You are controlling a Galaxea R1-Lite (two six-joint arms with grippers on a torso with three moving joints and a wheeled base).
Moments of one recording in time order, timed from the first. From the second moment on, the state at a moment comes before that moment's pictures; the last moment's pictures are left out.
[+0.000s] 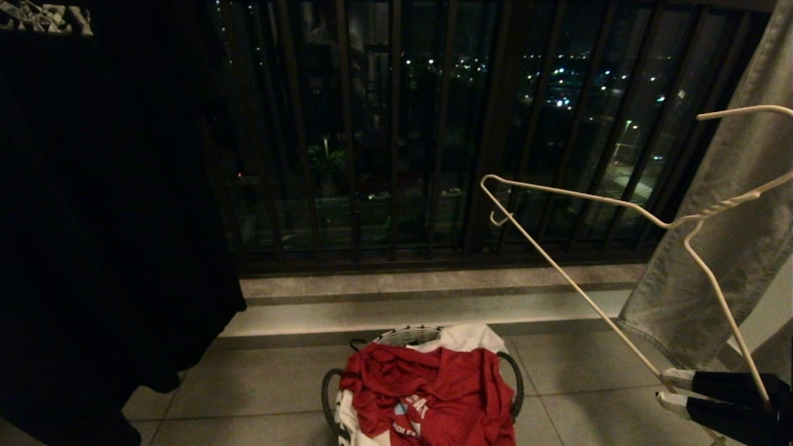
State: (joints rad) left arm 0.00 0.00 0.00 0.00 0.00 0.00; right arm 0.23 0.92 -0.59 0.12 0.42 -0.50
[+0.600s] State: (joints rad) left arm 0.00 0.00 0.00 0.00 0.00 0.00; right arm 0.23 0.89 -0.60 0.10 0.42 -0.45
